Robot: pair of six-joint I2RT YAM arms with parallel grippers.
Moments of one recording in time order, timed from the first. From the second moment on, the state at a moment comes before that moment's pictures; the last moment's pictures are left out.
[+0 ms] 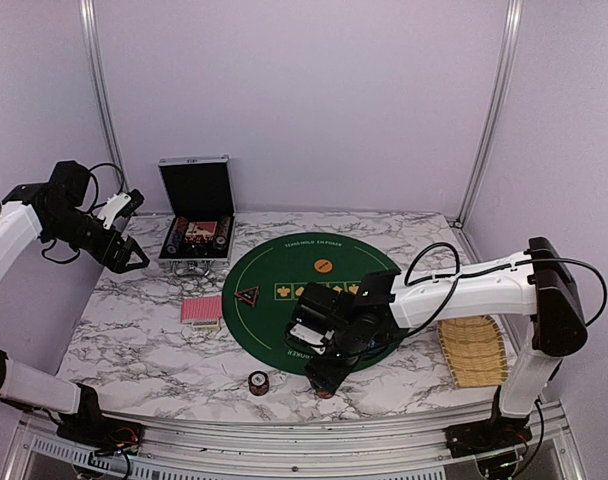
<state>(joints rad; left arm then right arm) -0.02 1.25 1.28 -1.07 0.40 0.49 1.17 1.78 1.26 -0.82 0.01 0.25</state>
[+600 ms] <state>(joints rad) -0.02 1.25 1.28 -1.07 0.40 0.50 1.17 1.78 1.25 -0.80 0.01 0.24</state>
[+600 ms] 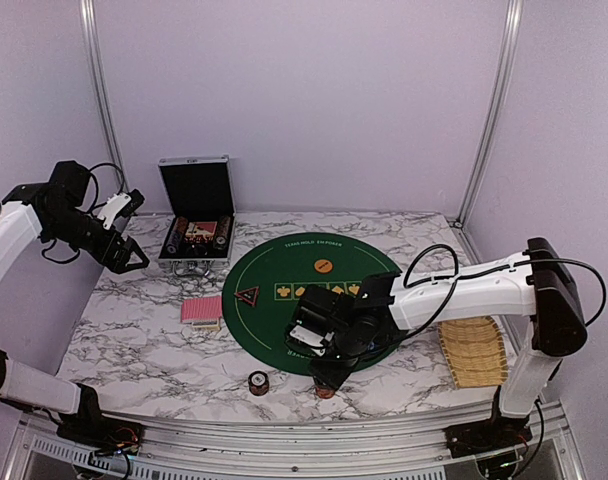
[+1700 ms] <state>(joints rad) -0.02 1.24 1.28 -1.07 0.39 0.51 1.17 1.78 1.28 -0.83 -0.03 0.24</state>
